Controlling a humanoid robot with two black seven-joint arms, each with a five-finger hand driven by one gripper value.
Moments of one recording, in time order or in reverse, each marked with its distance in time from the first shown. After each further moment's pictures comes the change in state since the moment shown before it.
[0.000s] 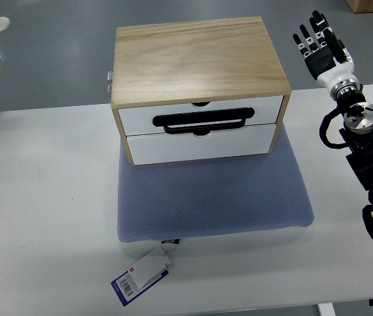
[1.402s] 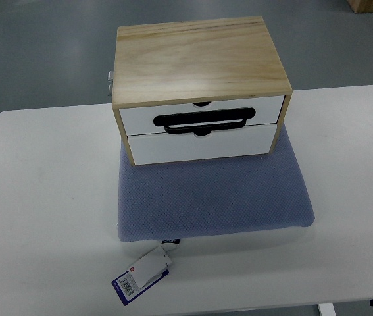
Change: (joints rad) left arm -0.004 0.000 0.000 -0.015 0.004 -0.017 0.000; right arm 0.912 -0.228 -1.300 0.308 -0.257 0.125 -0.318
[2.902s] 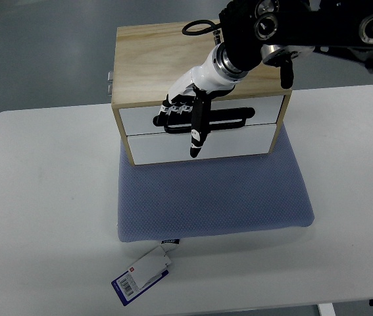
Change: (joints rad) left arm 0.003 0.000 0.000 0.012 -0.006 0.002 0.000; right arm 0.114 0.064 -0.354 0.505 0.040 0.049 -0.236
